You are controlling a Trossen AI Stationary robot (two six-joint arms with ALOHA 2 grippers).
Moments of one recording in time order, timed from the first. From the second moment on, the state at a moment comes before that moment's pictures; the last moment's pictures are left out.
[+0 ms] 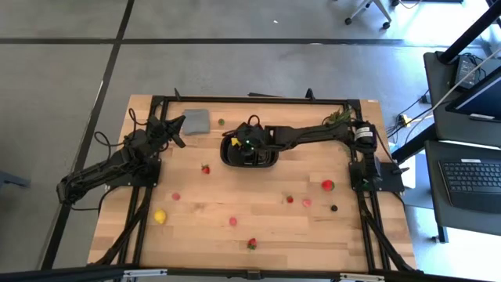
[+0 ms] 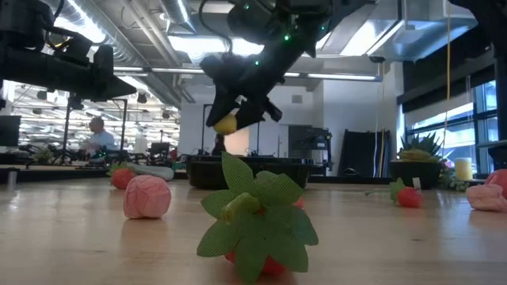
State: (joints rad) left arm 0.51 0.02 0.01 0.06 -0.38 -0.23; right arm -0.11 2.02 1.50 -0.26 0.21 0.49
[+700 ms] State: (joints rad) left arm 0.51 0.02 0.01 0.06 -0.38 -0.23; right arm -0.11 2.13 1.50 -0.27 0.15 0.54
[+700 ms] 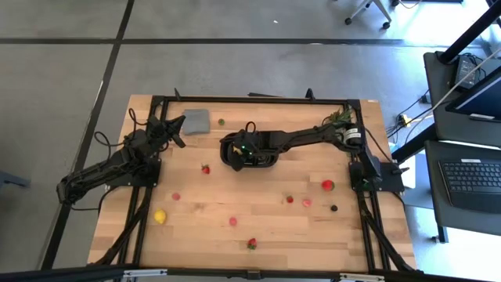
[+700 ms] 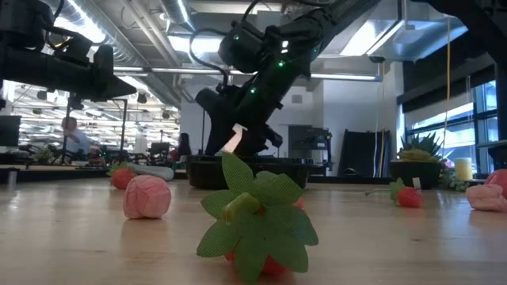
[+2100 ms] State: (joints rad) left arm 0.51 0.02 0.01 0.06 -0.38 -0.23; right arm 0.22 1.79 1.45 -1.03 -0.09 1.10
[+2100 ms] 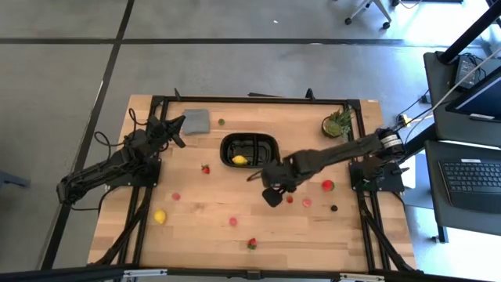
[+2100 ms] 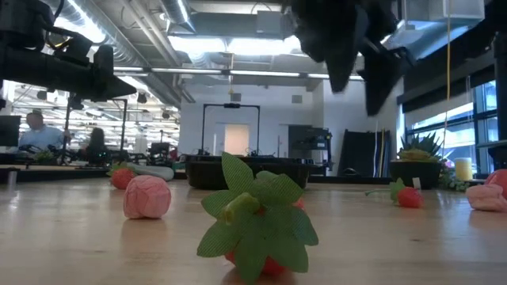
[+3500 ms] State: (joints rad) left arm 0.51 0.02 0.01 0.06 -0.38 -0.23; right arm 0.28 1.88 1.14 -0.80 -0.07 1.22
